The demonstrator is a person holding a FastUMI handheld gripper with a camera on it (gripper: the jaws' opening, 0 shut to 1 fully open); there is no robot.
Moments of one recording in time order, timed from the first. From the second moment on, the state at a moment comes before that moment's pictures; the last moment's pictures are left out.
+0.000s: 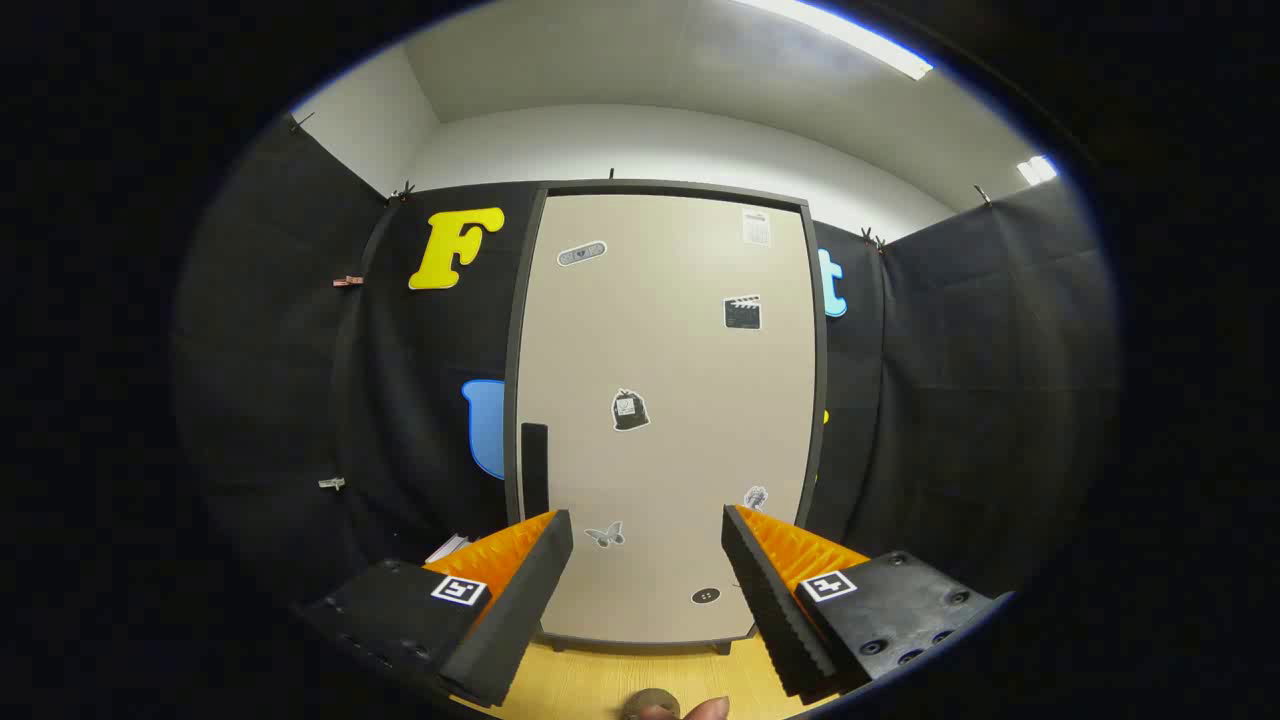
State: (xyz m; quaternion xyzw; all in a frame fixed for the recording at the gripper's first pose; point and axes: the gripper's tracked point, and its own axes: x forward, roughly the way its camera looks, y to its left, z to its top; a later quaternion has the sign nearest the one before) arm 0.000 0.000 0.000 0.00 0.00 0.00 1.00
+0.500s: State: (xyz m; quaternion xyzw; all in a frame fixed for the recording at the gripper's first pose) arm -0.007 0.005 -0.001 -0.01 0.00 0.00 1.00
